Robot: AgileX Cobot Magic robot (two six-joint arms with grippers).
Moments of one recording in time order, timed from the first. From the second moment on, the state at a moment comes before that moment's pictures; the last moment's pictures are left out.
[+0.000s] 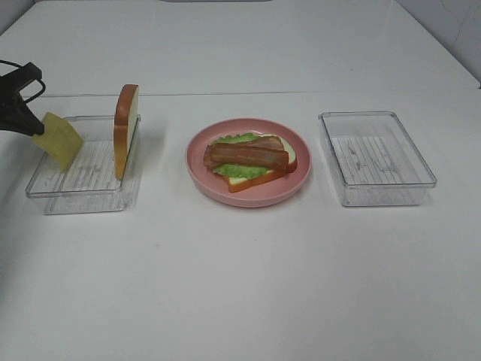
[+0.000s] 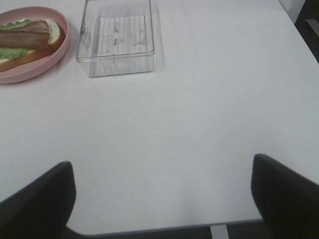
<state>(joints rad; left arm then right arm) 0.22 2.23 -1.67 -0.64 0.90 0.19 -0.01 0.00 -0.45 -0.05 1.11 0.04</state>
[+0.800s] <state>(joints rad) 0.21 2.18 -1.72 -0.64 0.94 0.12 -0.01 0.00 -0.45 -0.05 1.11 0.04</state>
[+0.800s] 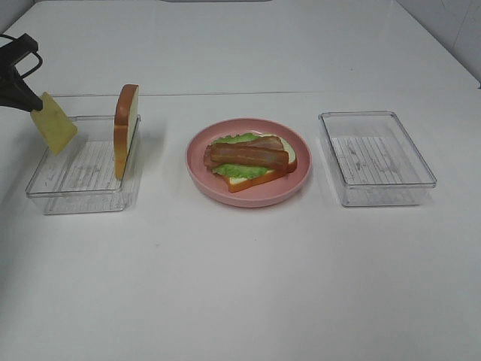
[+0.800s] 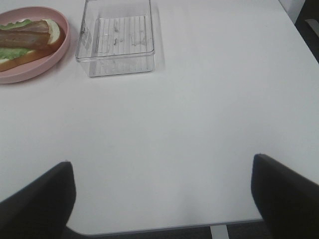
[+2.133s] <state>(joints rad) -0.06 2.09 -2.05 -0.59 1.07 -0.11 -0.01 0.00 -0.45 -0.05 1.11 0.04</state>
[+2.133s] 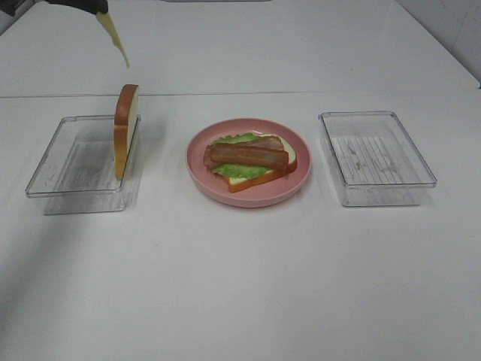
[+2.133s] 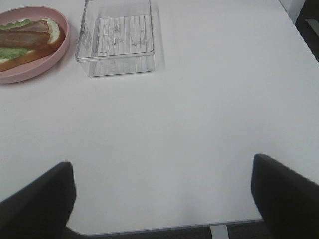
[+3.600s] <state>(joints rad) -0.46 2.34 -2.12 -0.76 0.77 -0.16 -0.01 0.00 -0.45 -0.05 1.11 0.04</state>
